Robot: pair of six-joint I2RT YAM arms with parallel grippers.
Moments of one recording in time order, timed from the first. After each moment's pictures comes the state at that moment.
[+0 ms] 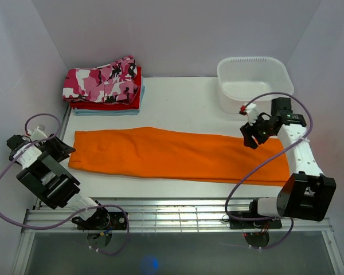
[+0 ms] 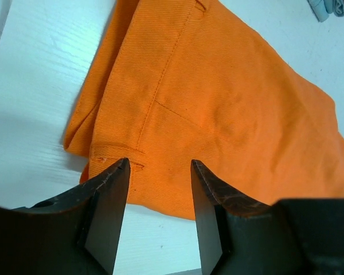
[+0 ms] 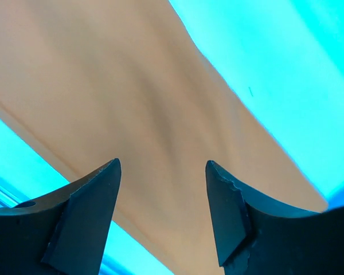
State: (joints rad) left arm 0.89 1.57 1.02 -0.66 0.72 0.15; right arm -0.19 1.35 1.12 -0.94 -0.44 -0.90
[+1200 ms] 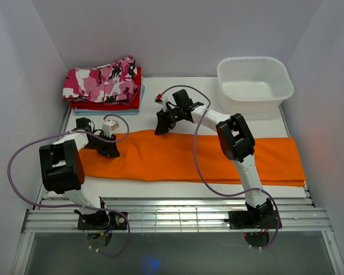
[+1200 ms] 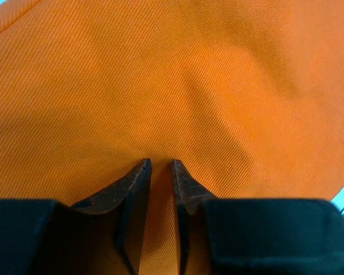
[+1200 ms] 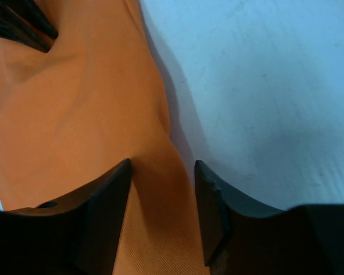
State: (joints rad) left arm 0.22 1.65 0.88 -0.52 0.66 0.65; right arm 0.59 2.35 1.82 -0.26 -0.80 -0.08
